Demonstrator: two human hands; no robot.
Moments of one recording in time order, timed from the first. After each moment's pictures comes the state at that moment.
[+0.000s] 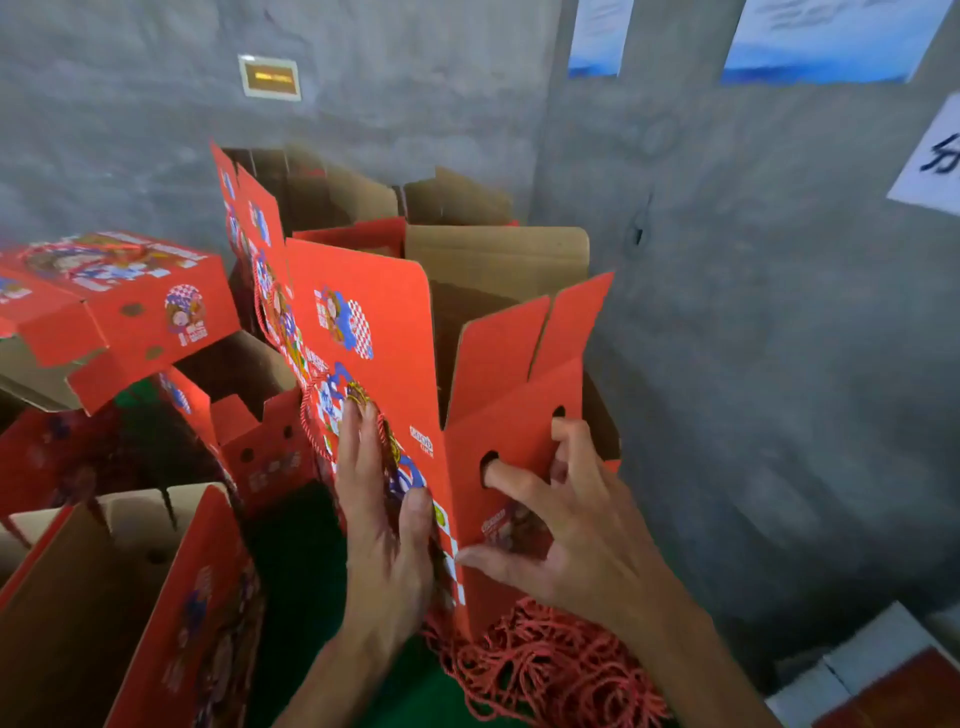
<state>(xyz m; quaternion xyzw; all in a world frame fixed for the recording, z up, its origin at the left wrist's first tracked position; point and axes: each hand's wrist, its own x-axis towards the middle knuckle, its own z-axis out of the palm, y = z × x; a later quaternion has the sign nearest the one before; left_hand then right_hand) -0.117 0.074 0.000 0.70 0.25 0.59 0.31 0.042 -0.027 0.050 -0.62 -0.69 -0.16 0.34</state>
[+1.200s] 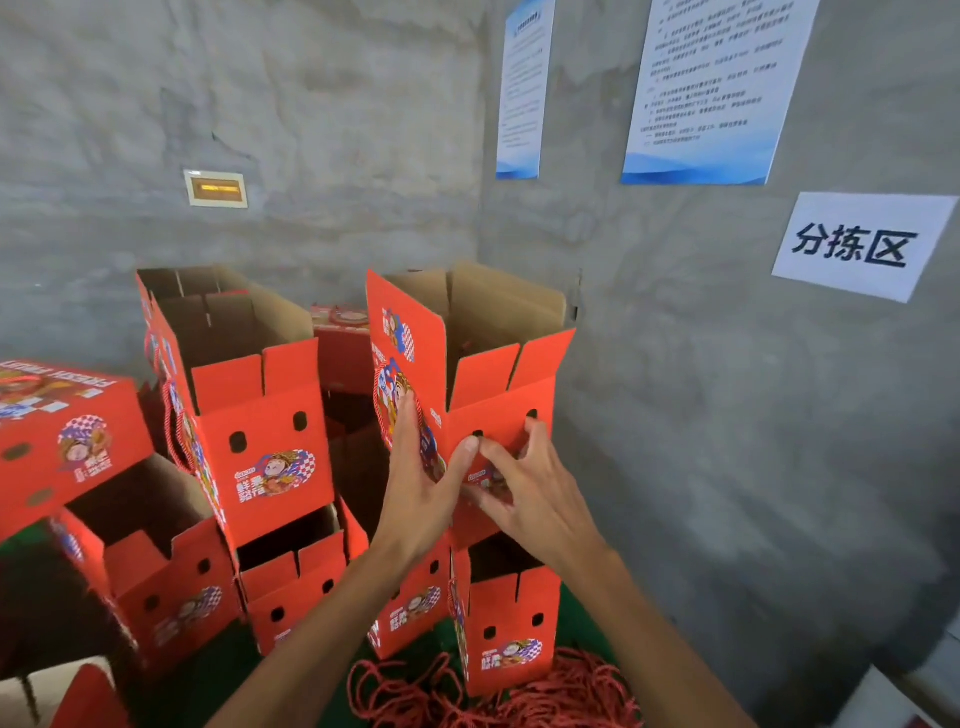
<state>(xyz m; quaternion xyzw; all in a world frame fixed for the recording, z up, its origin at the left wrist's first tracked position) 0.039 0.166 0.069 0.73 0.18 0.49 0.44 0.175 0.070 0.062 -0.74 -0.58 -0.15 0.29</state>
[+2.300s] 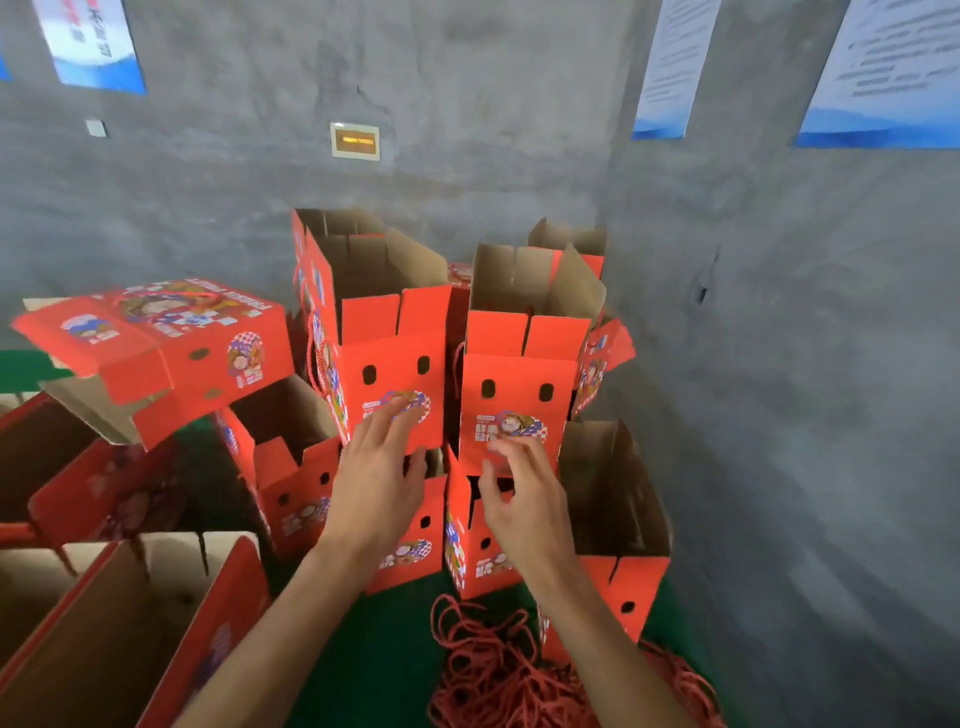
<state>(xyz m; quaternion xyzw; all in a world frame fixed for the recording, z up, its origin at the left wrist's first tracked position) -0.093 0.215 0.039 0.82 0.40 0.41 0.06 0.079 0.147 0.000 -0.64 -0.58 -0.10 0.49</state>
